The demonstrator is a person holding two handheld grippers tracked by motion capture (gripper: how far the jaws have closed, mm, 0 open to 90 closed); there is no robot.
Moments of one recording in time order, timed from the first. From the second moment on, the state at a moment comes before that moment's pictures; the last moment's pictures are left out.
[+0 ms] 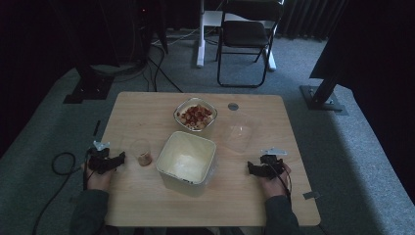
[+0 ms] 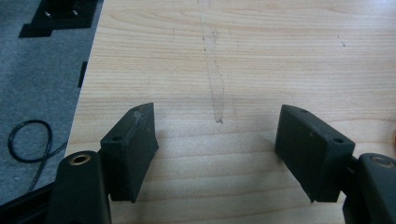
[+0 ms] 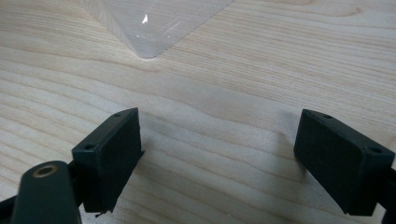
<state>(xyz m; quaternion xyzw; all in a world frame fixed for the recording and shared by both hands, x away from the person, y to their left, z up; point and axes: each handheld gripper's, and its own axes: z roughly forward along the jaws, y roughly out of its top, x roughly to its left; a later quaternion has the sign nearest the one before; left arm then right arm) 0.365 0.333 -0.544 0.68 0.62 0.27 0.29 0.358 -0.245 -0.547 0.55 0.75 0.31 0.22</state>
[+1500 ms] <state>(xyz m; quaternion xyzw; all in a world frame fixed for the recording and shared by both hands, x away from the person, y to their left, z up) 0.365 0.331 -0.544 0.68 0.62 0.27 0.29 0.466 -0.250 -0.484 0.59 0.68 0.38 0.21</state>
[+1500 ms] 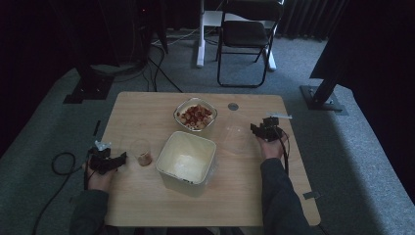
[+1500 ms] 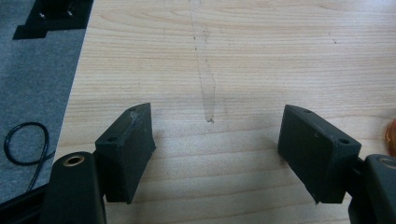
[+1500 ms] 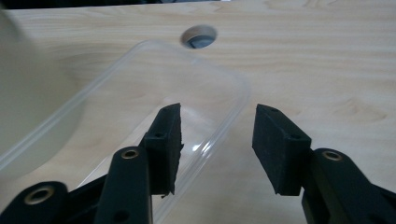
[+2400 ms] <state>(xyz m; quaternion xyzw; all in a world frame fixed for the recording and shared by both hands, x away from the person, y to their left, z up) 0.365 0.331 -0.544 0.68 0.62 0.27 0.29 0.503 -0.271 -0.483 0.55 0.70 0.41 0.17</state>
